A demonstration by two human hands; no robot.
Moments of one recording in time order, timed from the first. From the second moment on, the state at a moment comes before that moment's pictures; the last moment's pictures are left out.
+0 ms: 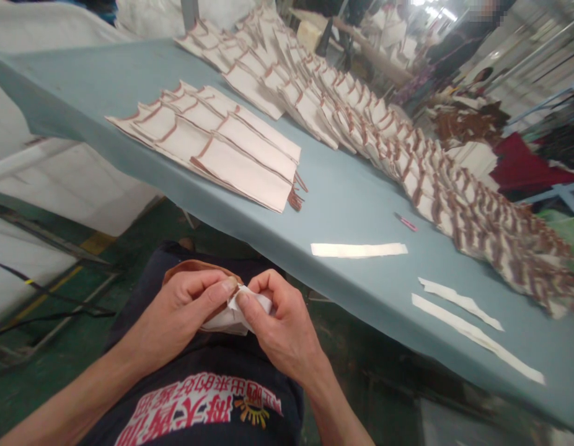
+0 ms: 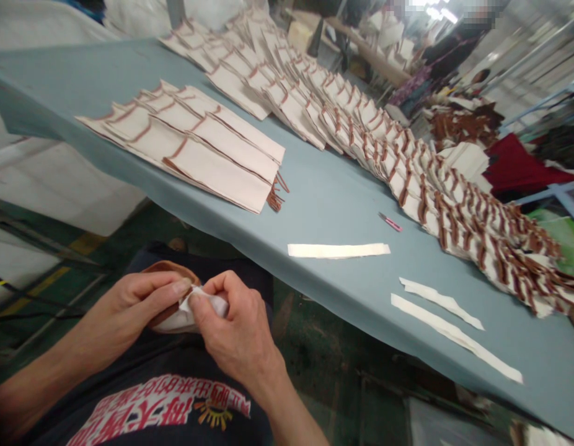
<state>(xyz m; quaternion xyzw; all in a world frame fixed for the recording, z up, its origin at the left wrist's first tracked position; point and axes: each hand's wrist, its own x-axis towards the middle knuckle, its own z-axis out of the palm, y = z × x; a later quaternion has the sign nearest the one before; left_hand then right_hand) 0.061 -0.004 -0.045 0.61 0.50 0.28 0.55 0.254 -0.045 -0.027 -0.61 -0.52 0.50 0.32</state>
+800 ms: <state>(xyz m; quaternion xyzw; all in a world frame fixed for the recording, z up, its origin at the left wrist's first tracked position) 0.057 -0.008 -0.053 0.57 0.50 0.28 0.59 0.251 -0.043 -0.034 -0.61 -0.51 0.51 0.32</state>
